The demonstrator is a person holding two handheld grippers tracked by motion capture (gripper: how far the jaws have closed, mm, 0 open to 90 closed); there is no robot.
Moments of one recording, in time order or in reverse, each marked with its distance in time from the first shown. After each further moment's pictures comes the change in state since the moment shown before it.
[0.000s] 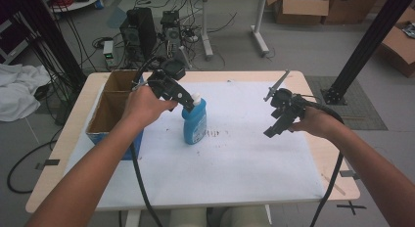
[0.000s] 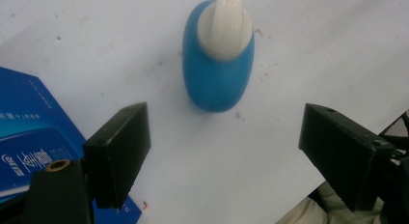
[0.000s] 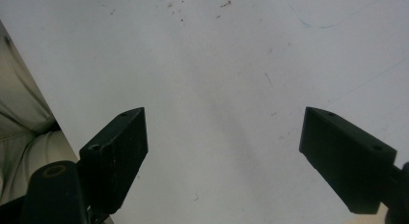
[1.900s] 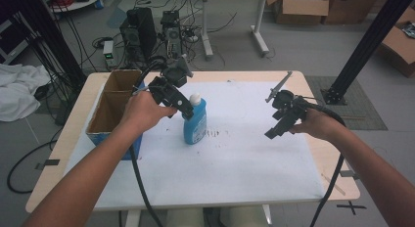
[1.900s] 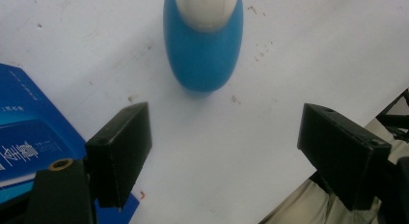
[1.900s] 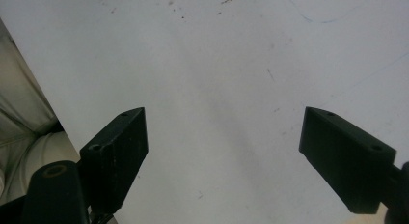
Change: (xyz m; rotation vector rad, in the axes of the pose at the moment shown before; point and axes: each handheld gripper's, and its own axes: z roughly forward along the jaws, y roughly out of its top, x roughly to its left) left arm -0.006 -0.012 0.008 0.047 -0.015 0.045; right arm 0.002 -0.005 0.000 -0.011 0.000 0.013
